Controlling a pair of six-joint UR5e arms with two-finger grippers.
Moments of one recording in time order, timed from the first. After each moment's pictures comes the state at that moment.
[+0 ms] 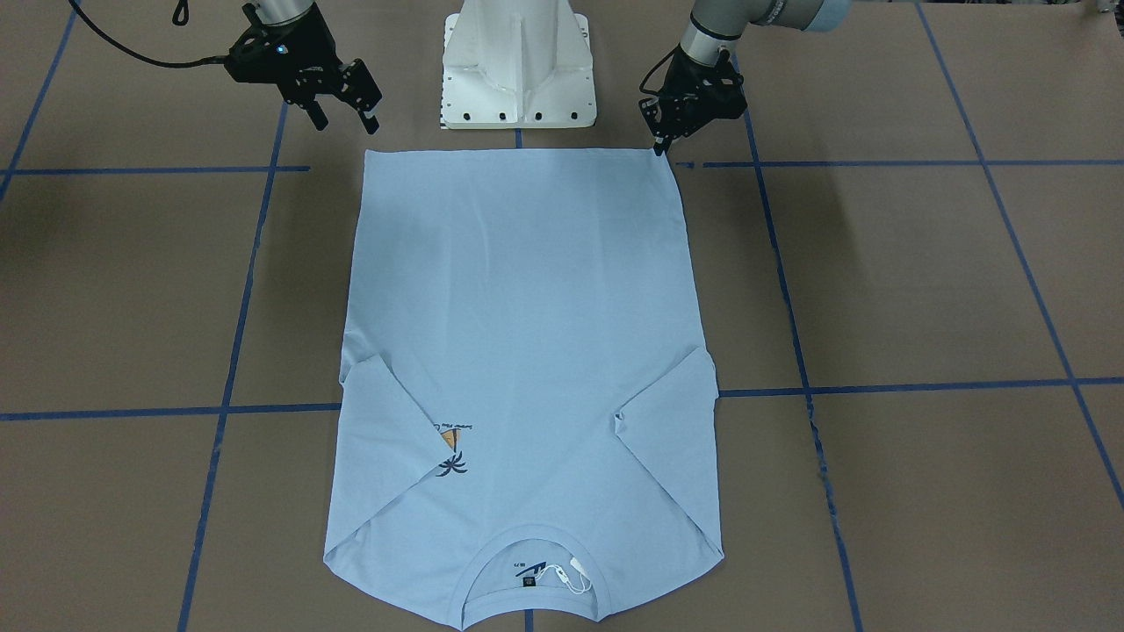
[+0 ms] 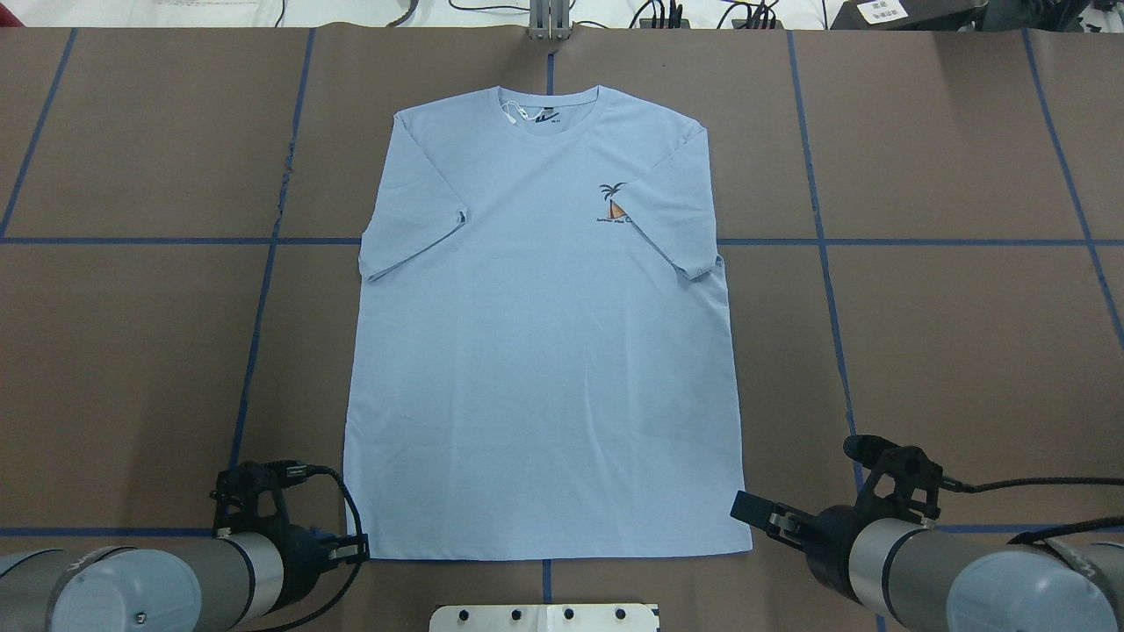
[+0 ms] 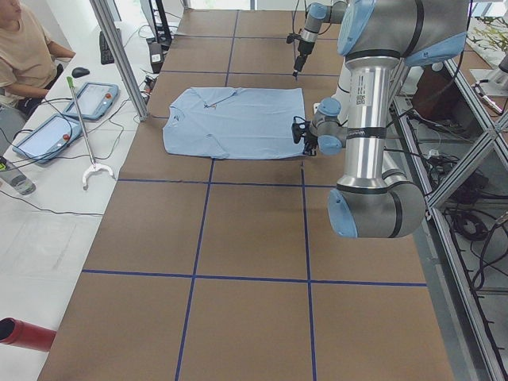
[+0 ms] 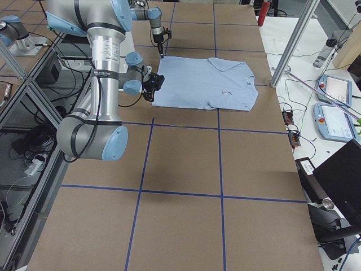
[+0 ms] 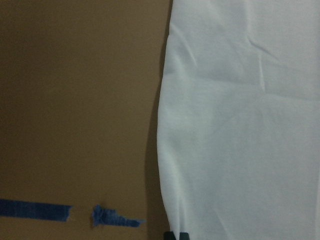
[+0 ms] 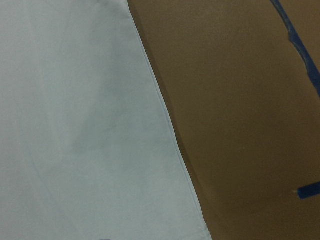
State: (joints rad) left arm -0.07 -1.59 -2.09 -2.05 -1.46 -1.67; right arm 0.04 -1.69 2.27 -1.18 1.35 1.93
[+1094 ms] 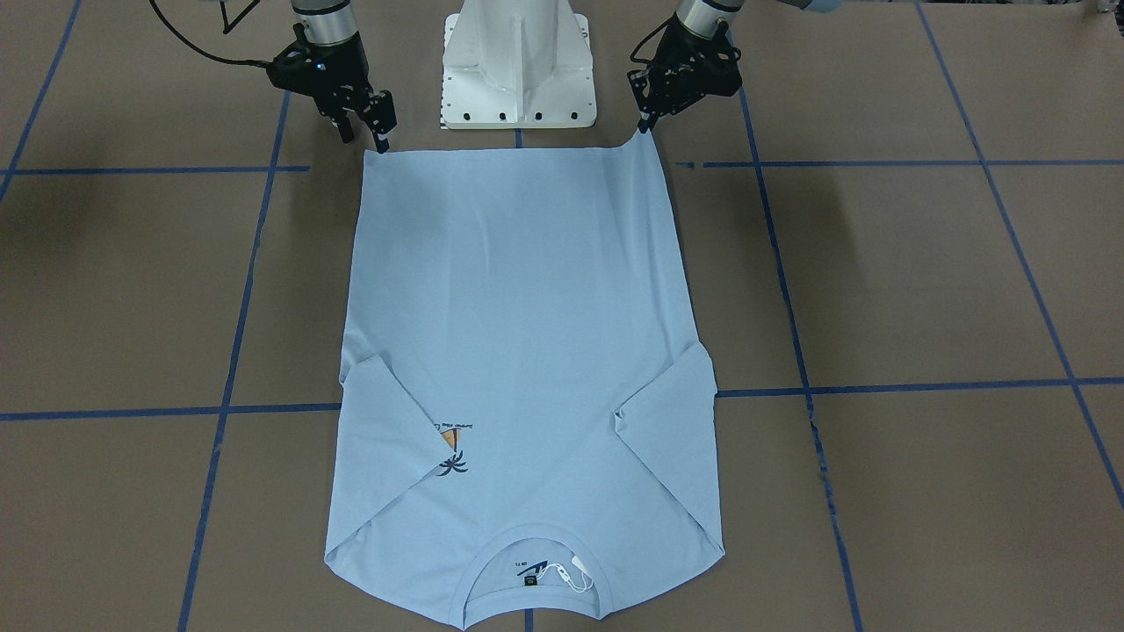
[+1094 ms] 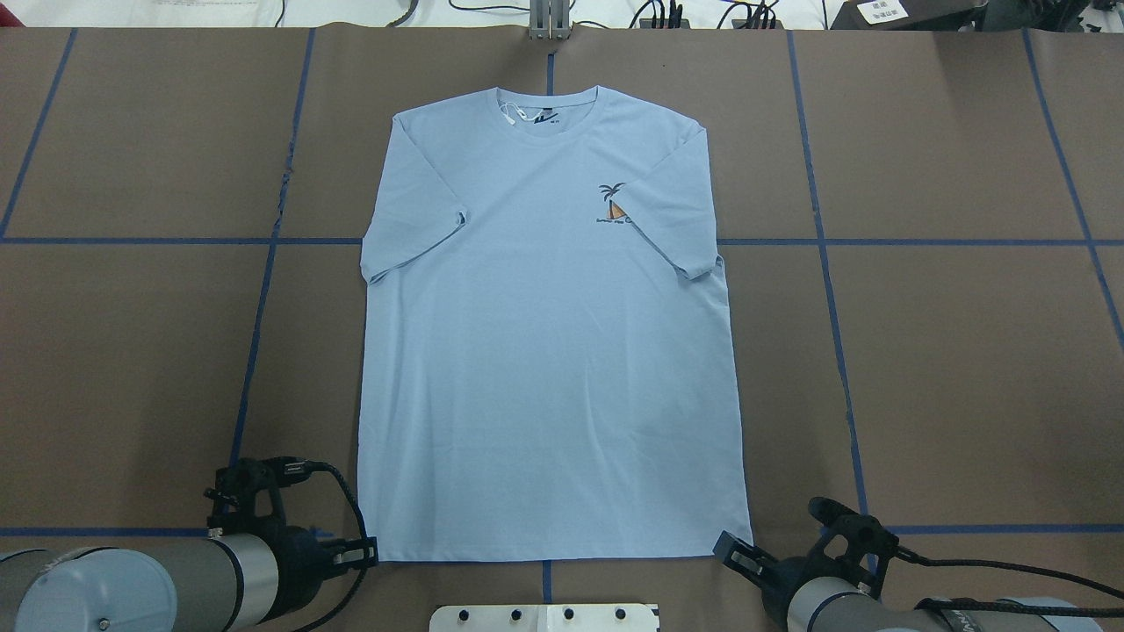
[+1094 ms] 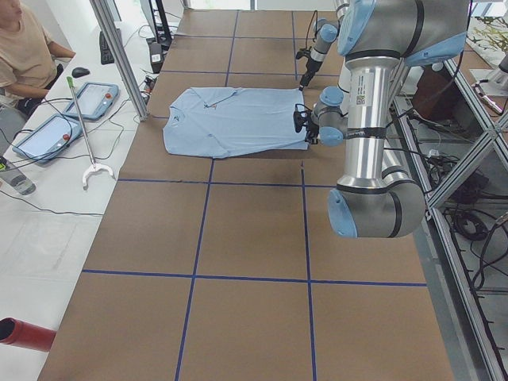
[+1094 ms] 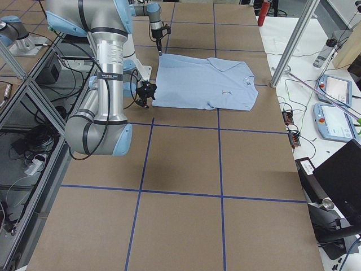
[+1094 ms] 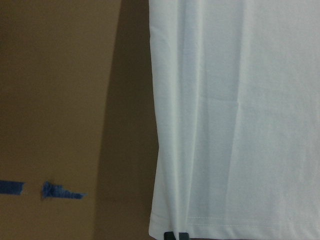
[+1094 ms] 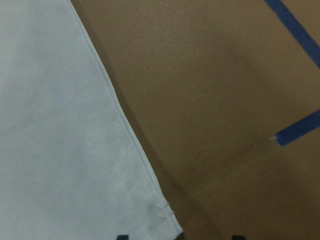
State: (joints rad) left arm -0.07 -1.60 -2.16 -2.05 -1.48 -1.67; right arm -0.07 -1.59 2.13 -1.30 1.23 2.15
